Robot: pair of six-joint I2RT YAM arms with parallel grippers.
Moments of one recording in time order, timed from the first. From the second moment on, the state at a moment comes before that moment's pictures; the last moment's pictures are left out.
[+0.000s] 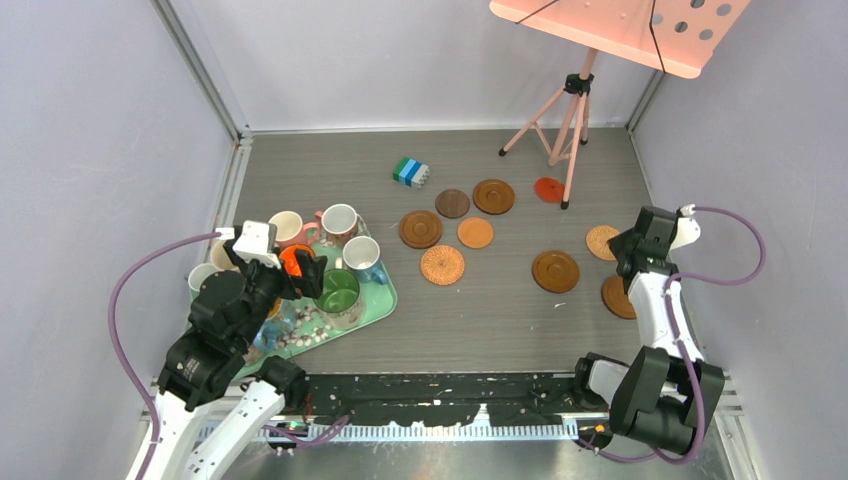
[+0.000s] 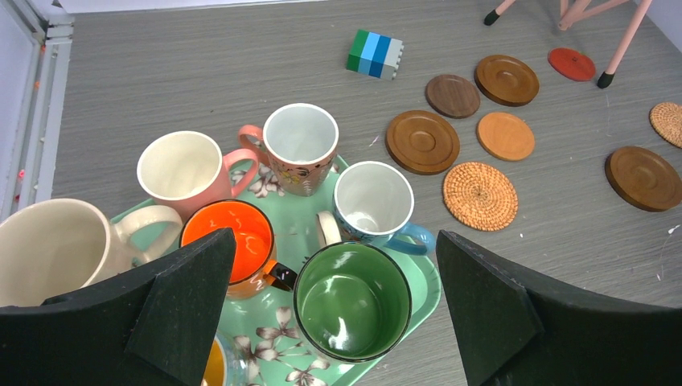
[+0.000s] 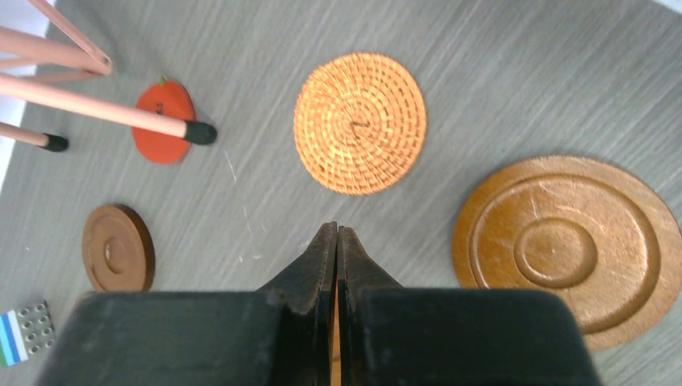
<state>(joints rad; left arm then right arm) -0.48 0.40 0.86 -0.67 -0.22 -0.15 -0.34 1.08 0.64 -0.22 0.16 0.71</state>
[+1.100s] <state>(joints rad) -0.48 0.39 0.86 -0.67 -0.19 -0.15 -0.34 1.17 0.49 -0.24 0.25 0.76</state>
